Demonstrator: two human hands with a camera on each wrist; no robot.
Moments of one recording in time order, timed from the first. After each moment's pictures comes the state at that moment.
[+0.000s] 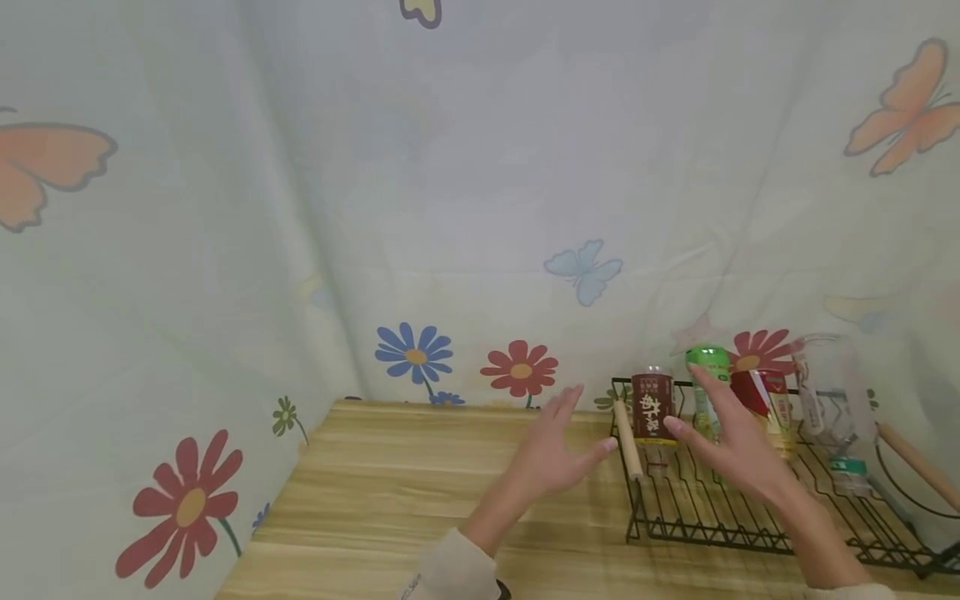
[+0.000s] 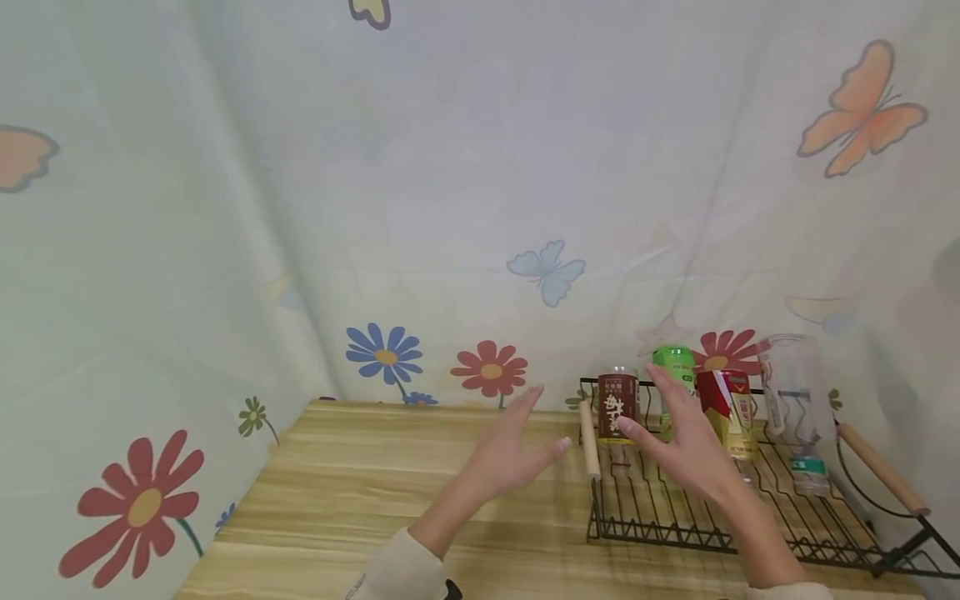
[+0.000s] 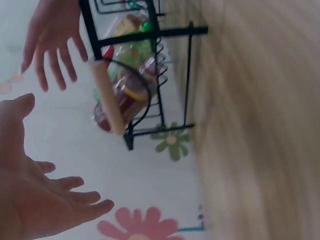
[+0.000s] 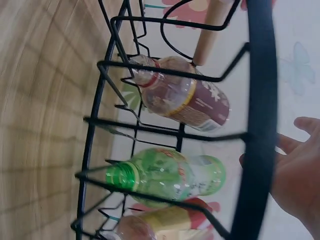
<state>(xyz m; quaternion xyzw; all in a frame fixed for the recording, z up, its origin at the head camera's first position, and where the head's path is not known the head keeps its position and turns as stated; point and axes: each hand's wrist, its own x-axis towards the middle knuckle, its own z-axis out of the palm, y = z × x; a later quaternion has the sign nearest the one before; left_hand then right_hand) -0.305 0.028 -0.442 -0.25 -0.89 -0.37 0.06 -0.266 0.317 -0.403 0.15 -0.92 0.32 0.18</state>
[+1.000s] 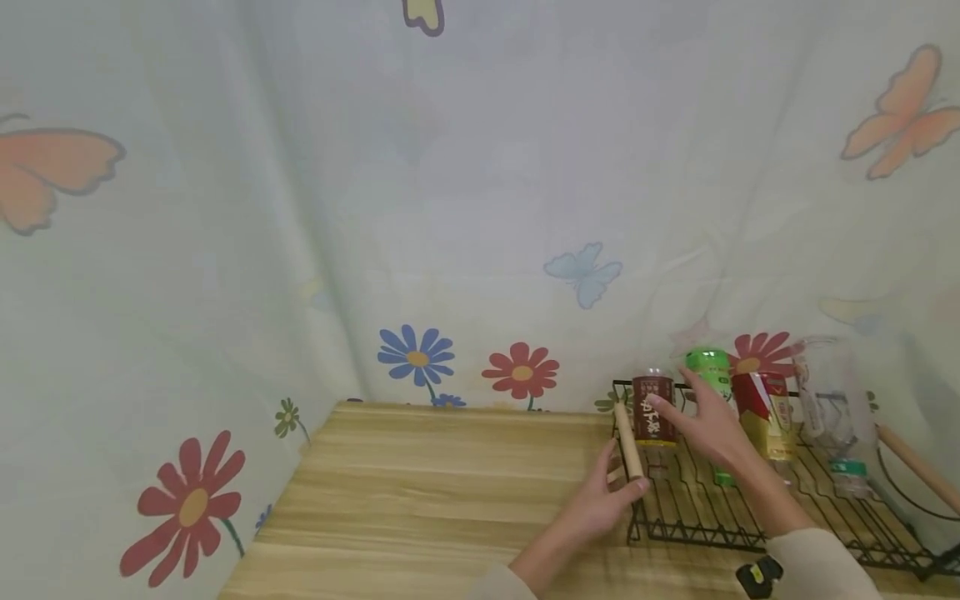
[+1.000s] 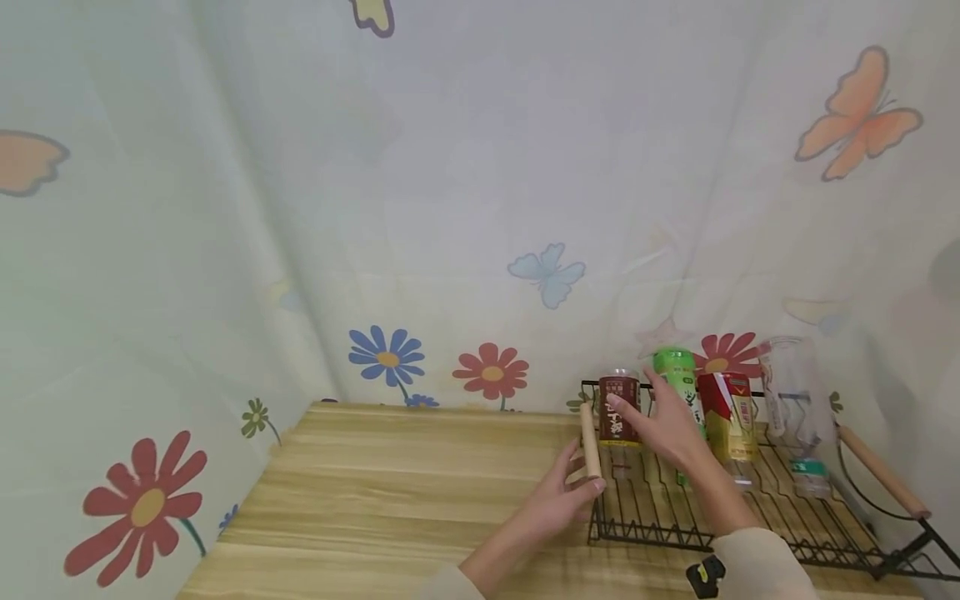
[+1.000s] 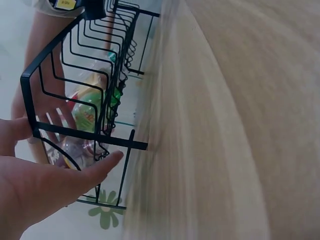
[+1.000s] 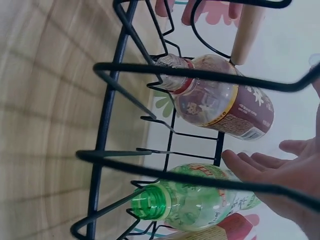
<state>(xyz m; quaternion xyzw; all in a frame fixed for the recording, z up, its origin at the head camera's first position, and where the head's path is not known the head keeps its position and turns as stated) -0.275 0.088 -0.496 -0.15 -0.70 -0.68 -0.15 -0.321 0.312 -0.420 0.06 -0.94 0.33 0.10</state>
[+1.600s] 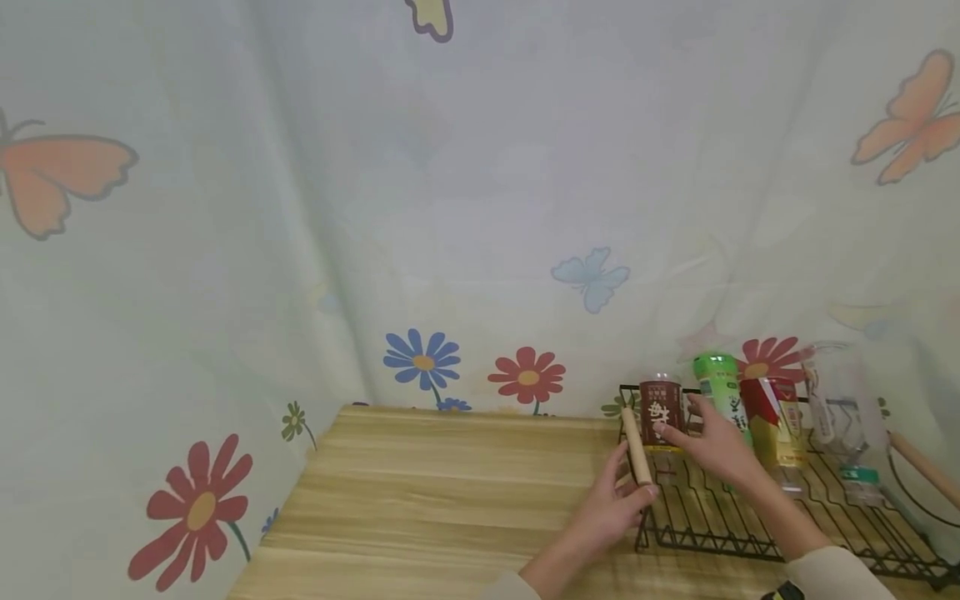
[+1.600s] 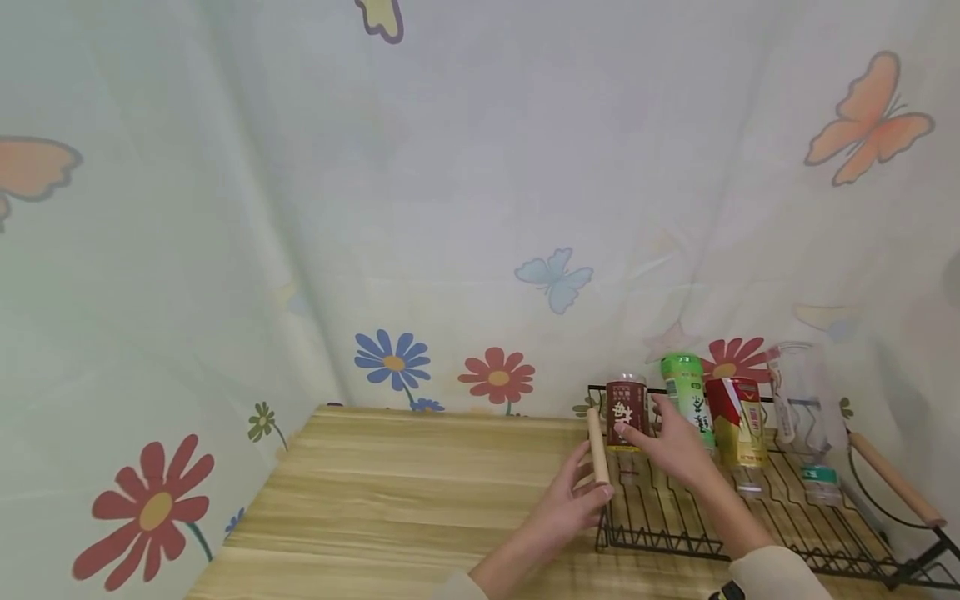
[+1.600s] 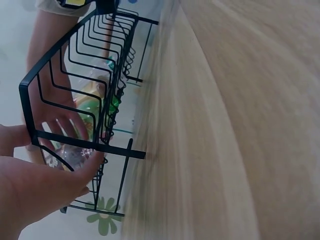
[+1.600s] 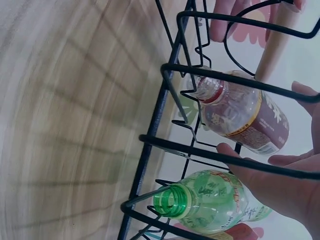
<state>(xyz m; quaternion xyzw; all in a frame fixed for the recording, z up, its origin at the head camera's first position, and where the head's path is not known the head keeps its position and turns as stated) -0.272 0.095 -0.497 -0.13 -0.63 -0.75 -0.16 -0.312 0.310 -0.438 0.04 -0.94 0.33 0.08</state>
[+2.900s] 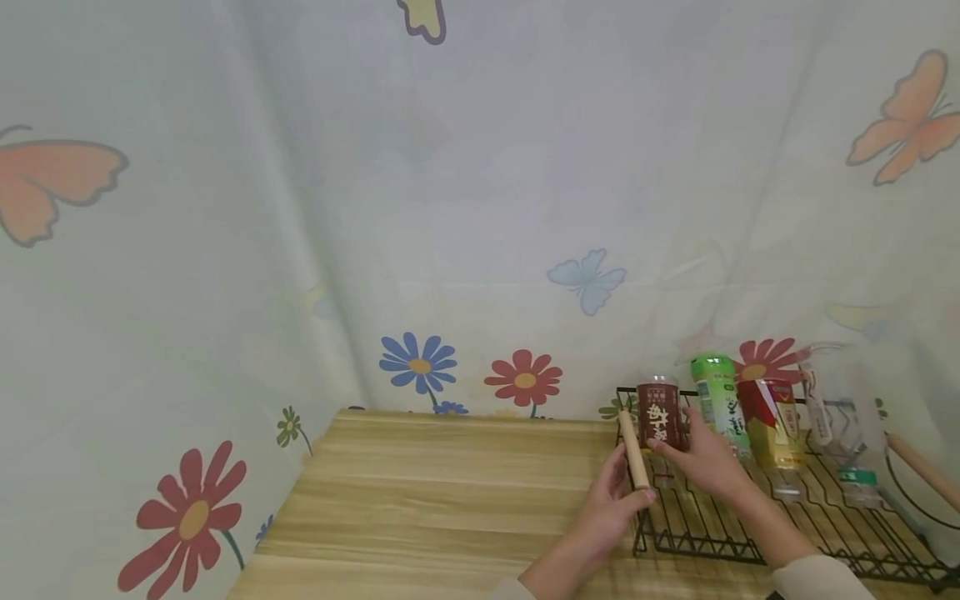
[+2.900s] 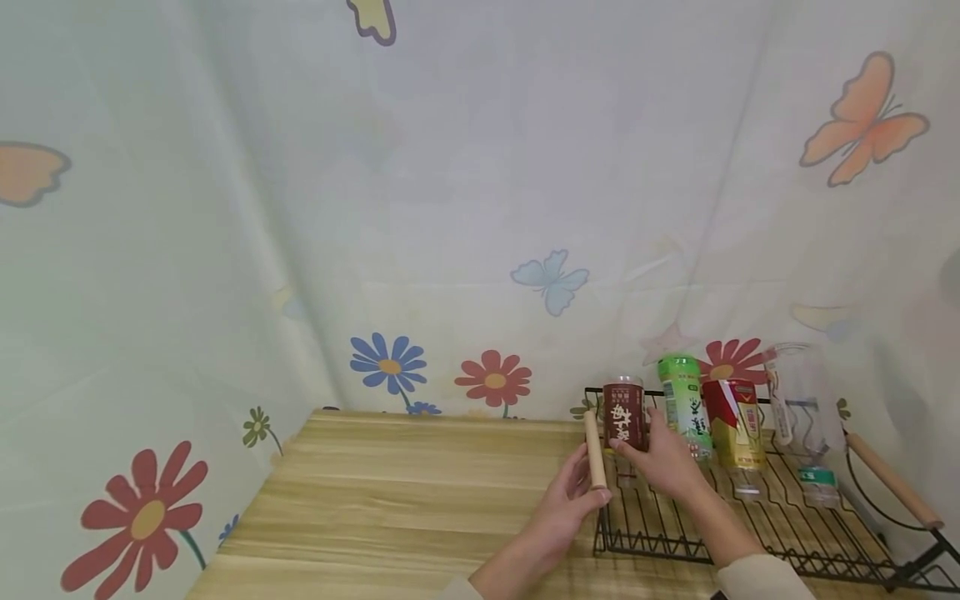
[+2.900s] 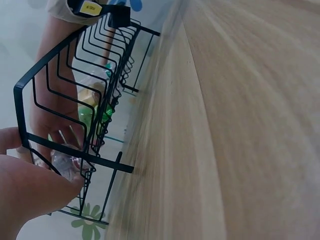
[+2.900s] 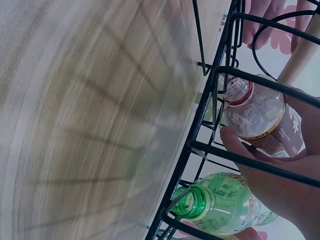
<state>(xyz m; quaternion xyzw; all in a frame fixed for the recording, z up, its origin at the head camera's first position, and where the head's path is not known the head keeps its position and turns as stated) -0.277 0.105 -0.504 -0.12 -0.57 -0.80 -0.14 -0.316 0.305 -0.460 0.06 -0.93 0.35 0.08</state>
